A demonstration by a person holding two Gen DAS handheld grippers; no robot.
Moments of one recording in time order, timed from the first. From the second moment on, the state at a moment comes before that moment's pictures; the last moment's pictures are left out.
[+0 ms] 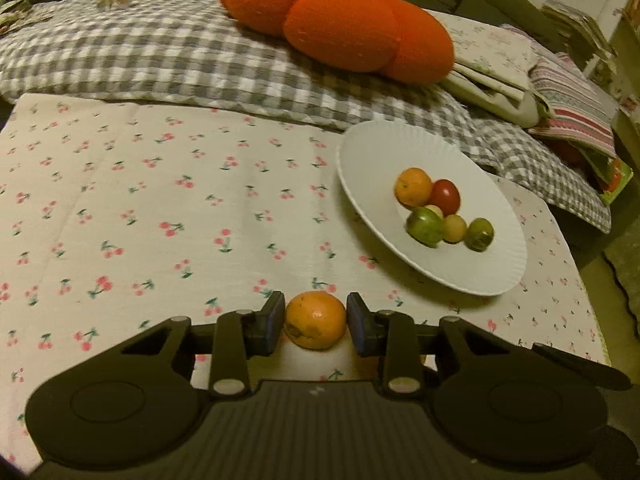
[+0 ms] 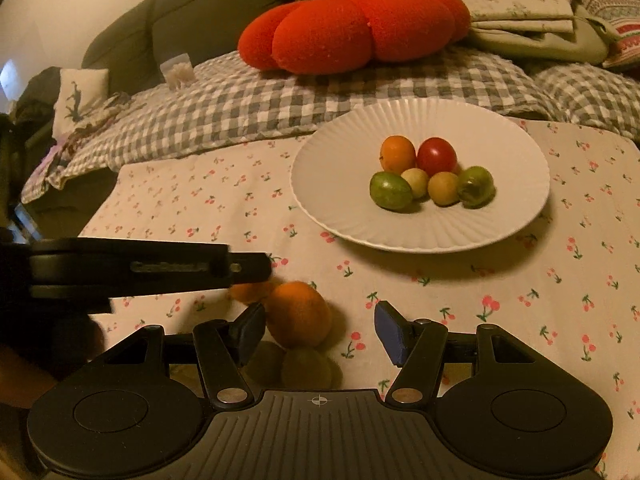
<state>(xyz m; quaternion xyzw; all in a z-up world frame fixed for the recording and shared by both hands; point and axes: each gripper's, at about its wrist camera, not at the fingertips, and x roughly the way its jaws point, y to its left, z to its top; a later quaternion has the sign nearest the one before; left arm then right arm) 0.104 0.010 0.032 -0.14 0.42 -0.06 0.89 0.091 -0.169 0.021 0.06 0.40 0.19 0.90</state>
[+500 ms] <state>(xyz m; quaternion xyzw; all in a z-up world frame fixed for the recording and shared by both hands) 0.098 0.018 0.035 -0.14 0.42 -0.03 0.89 0.089 -0.151 0.018 0.03 0.38 0.24 0.89</state>
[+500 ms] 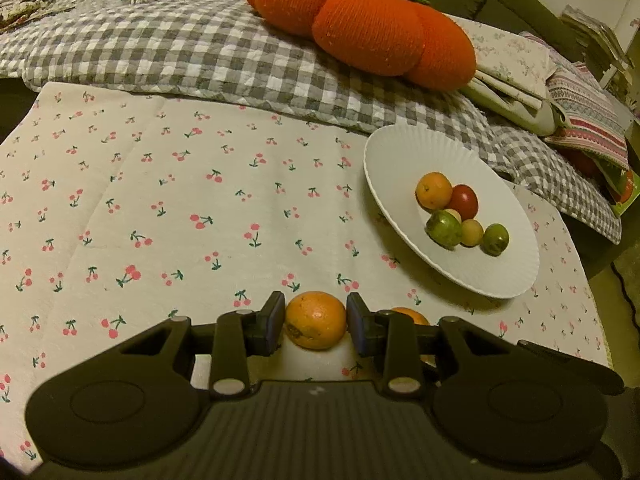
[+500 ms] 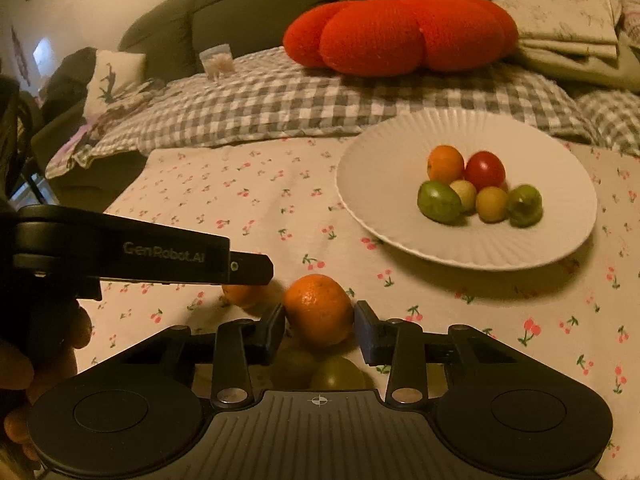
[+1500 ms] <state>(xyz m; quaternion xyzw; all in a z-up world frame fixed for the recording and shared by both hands) 0.090 0.005 0.060 -0.09 0.37 -0.03 0.92 0.089 -0.174 0.053 0.05 0.34 0.23 0.91</state>
